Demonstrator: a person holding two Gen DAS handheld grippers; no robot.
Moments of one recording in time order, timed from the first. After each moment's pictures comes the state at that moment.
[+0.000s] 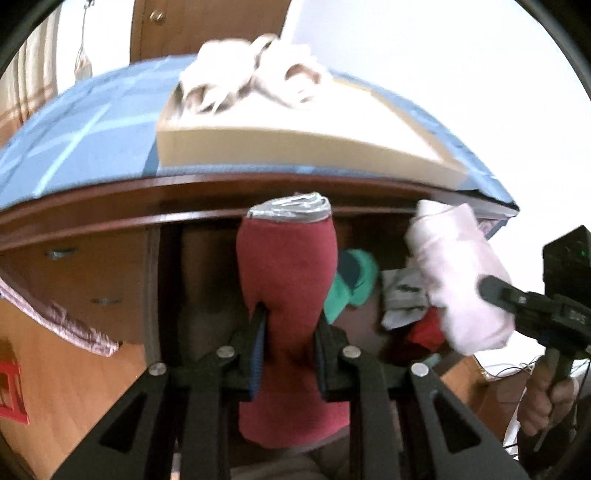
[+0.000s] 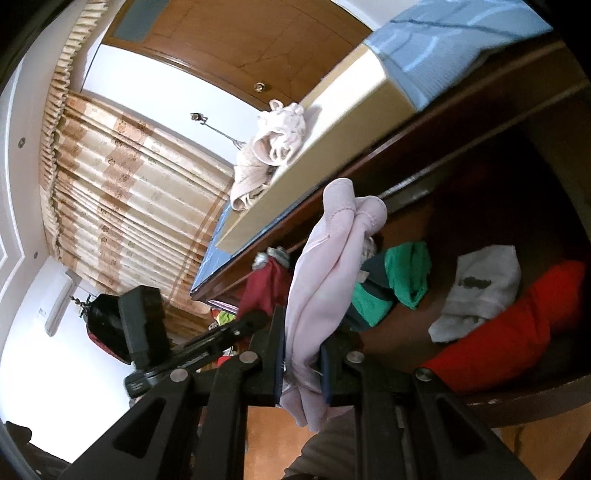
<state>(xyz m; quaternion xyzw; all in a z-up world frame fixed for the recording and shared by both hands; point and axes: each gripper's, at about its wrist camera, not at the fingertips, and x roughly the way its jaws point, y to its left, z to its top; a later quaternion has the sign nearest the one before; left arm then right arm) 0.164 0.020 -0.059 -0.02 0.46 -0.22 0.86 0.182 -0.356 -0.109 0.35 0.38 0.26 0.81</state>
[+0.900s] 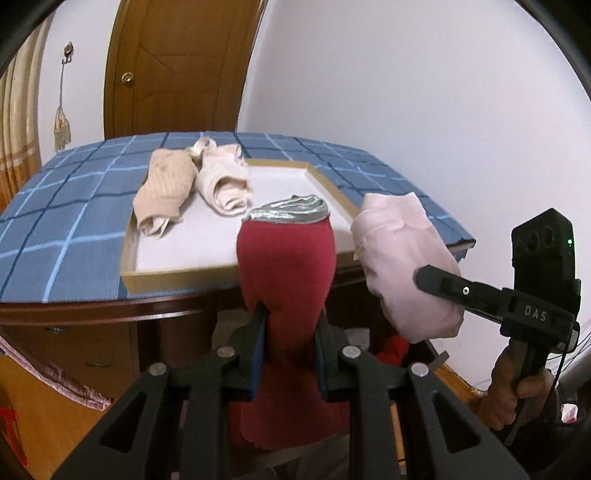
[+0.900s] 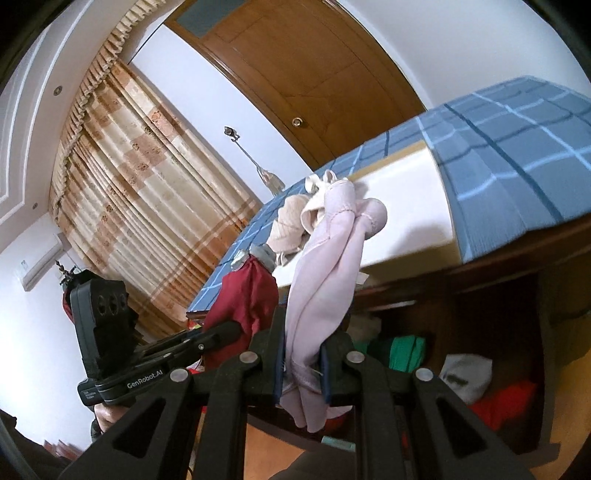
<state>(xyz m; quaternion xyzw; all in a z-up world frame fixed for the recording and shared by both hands) 0.160 -0.009 0.018 -0.02 0.36 -0.27 0.89 0.187 -0.359 -0.023 0.26 0.30 0.26 0.88</state>
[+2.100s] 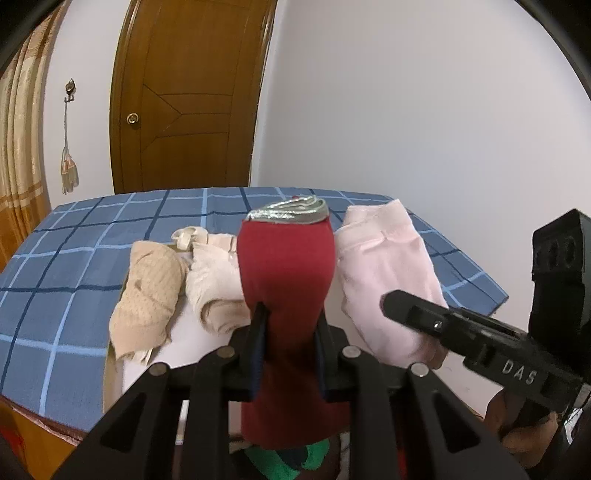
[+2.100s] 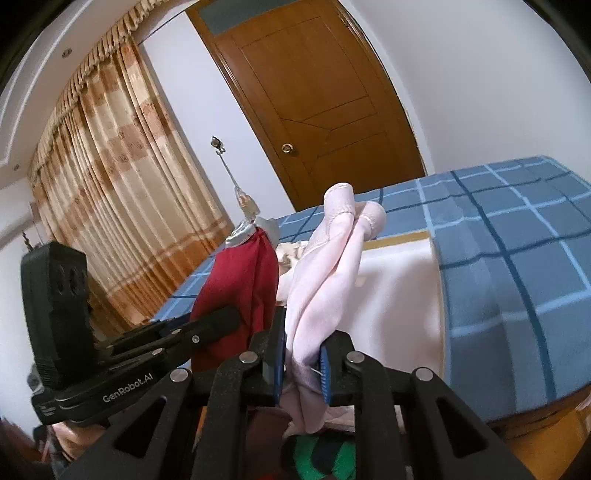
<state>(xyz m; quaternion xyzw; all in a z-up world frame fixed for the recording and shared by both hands) 0.257 -0.066 0.054 -0.01 0.30 -0.22 0.93 0.290 -0.352 0.021 0.16 0.26 0.20 0.93</state>
